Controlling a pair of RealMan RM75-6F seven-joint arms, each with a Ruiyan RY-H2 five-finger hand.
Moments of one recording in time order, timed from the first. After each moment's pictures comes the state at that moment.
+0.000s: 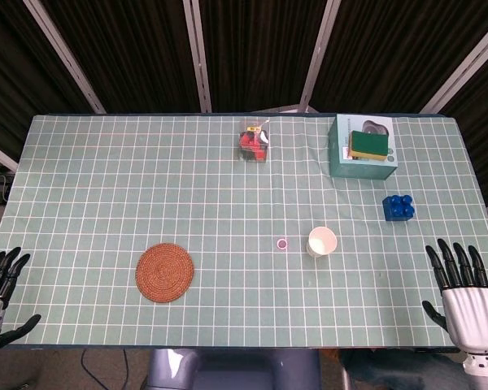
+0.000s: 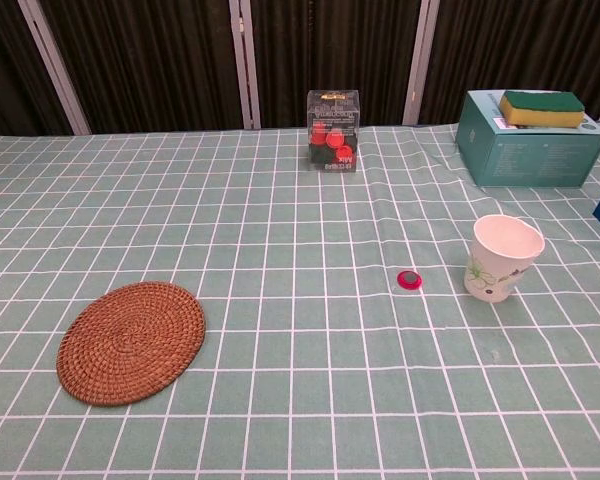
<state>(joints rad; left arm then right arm) 0.07 -1.02 0.06 -1.81 1.75 1.66 0.19 -0.02 -1.15 0.04 -1.65 -1.69 1.65 -0.38</state>
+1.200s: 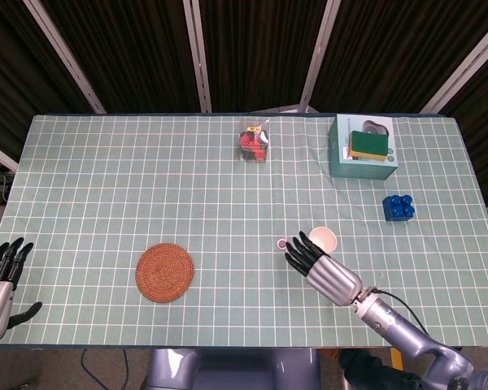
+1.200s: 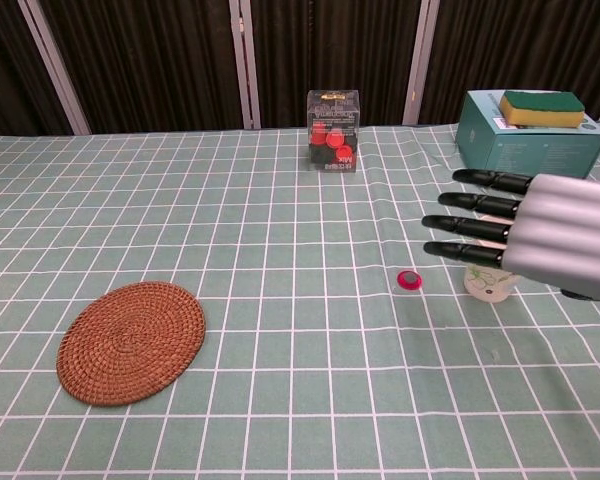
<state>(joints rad) 0.02 -1.10 0.00 -1.78 1.57 1.54 0.30 0.48 -1.33 0.10 -1.51 -1.92 0.97 -0.95</state>
